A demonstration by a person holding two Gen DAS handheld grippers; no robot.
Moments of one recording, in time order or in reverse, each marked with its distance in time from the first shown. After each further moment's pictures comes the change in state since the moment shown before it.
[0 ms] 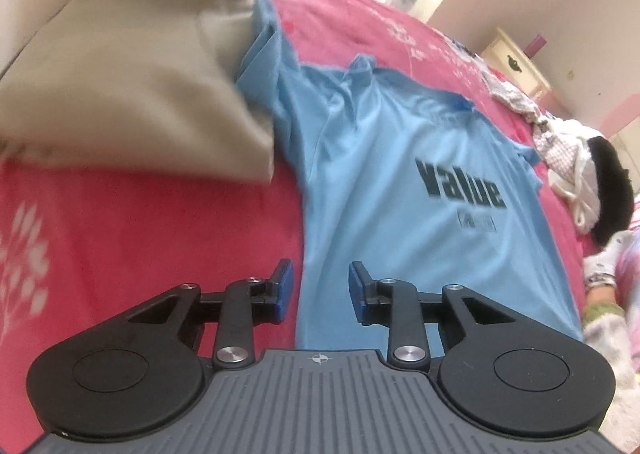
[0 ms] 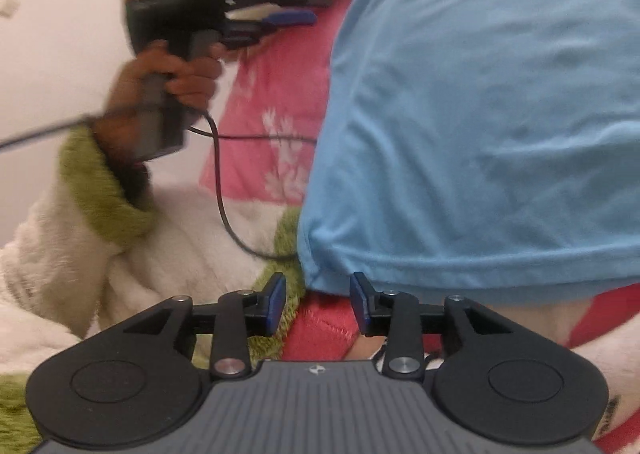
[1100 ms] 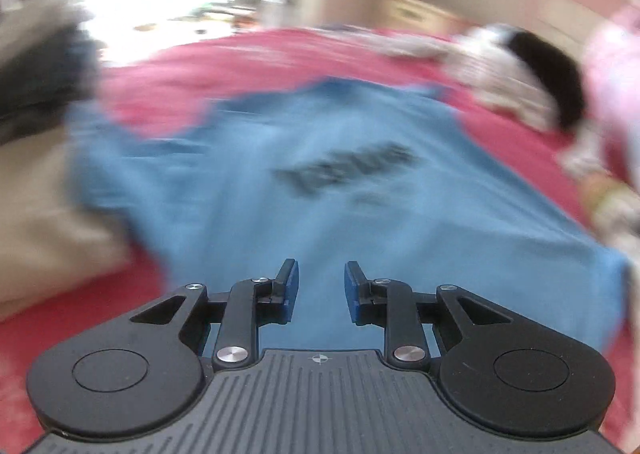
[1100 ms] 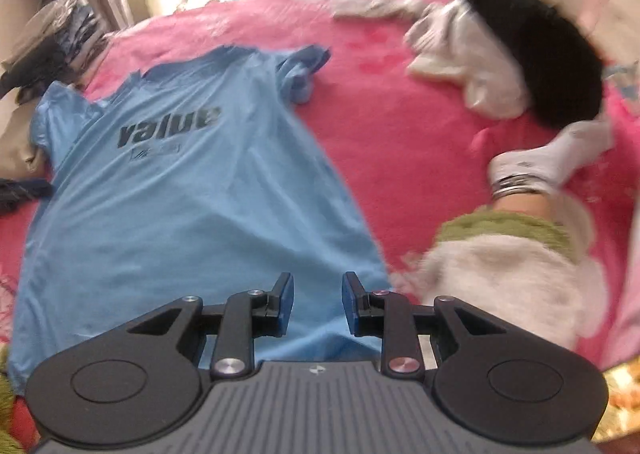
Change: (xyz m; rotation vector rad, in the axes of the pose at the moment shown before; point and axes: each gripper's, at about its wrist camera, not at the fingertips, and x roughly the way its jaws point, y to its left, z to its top) left arm -0.002 -0.135 -0.052 0.533 -0.038 -0.135; right arm -0.182 -0.112 0.084 0.004 -0.252 -0.744
